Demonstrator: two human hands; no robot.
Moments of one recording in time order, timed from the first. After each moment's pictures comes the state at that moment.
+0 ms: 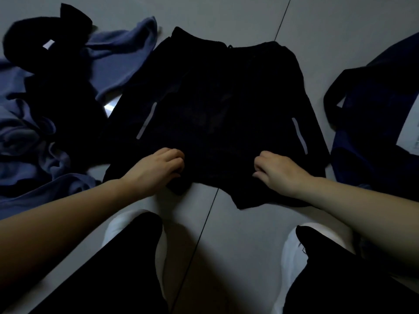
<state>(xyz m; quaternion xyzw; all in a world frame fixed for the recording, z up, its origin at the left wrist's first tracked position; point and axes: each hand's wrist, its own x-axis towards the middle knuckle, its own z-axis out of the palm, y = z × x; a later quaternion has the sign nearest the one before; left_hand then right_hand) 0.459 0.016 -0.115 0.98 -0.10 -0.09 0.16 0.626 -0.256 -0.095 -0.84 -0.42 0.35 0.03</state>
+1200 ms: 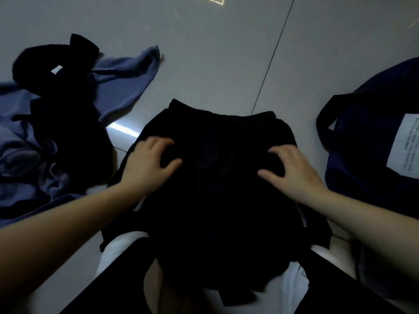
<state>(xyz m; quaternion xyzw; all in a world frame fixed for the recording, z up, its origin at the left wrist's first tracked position) 0.494 0.027 -0.092 0.95 0.20 -0.03 0.22 0.649 -0.265 -0.069 -0.92 -0.26 0.25 0.15</state>
